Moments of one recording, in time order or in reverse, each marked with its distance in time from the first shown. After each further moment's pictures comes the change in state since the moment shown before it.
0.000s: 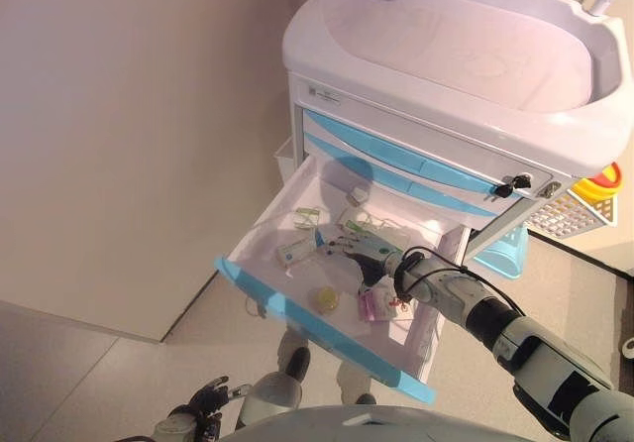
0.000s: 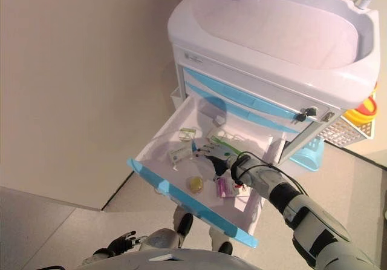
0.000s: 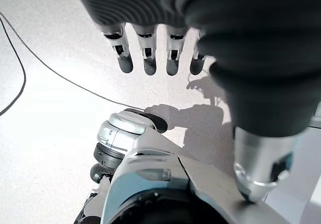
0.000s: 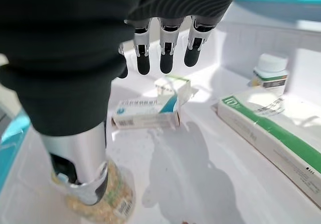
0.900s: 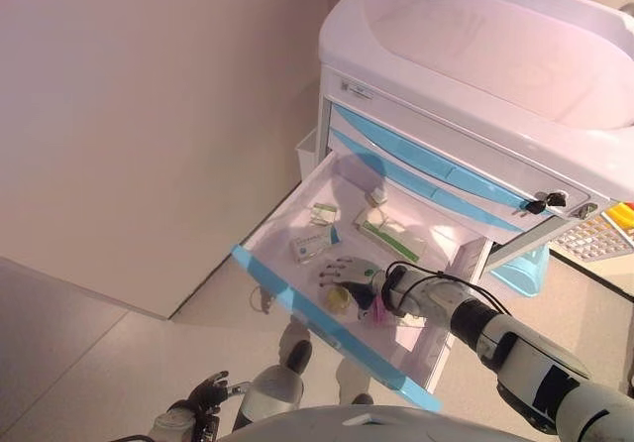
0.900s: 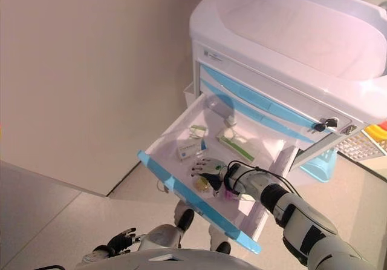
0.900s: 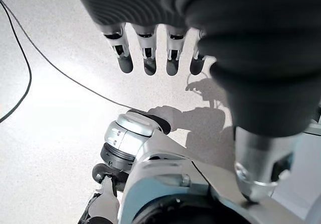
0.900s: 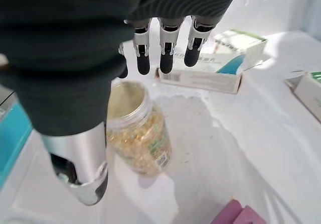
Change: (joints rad) left arm -0.003 0.017 -0.004 -0.028 0.068 -0.001 -0.001; right arm -0.026 0.058 0.109 0.114 -0.157 -0.090 -0.001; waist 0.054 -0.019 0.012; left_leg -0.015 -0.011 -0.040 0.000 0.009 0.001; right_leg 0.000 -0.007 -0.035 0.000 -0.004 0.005
